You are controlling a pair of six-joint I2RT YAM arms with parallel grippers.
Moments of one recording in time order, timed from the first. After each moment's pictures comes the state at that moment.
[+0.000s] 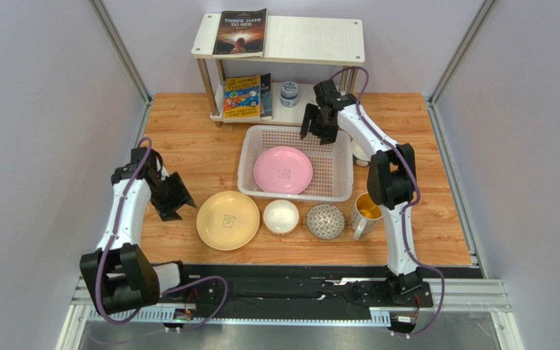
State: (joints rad) left arm 0.22 1.20 0.93 -1.06 0.23 -0.41; right arm 0.37 2.27 2.09 -0.86 -0.03 0.57
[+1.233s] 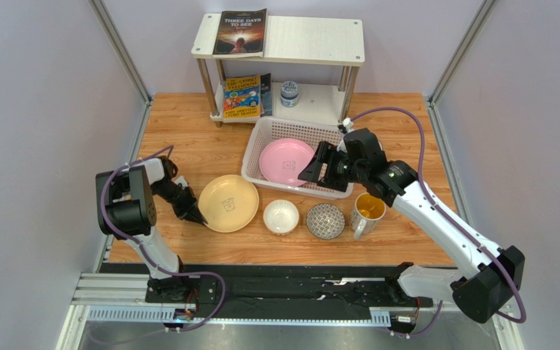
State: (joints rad) left arm 0.21 1.77 0.95 -0.96 0.44 -0.31; right arm 0.61 1.21 1.16 -0.59 -0.20 0.81
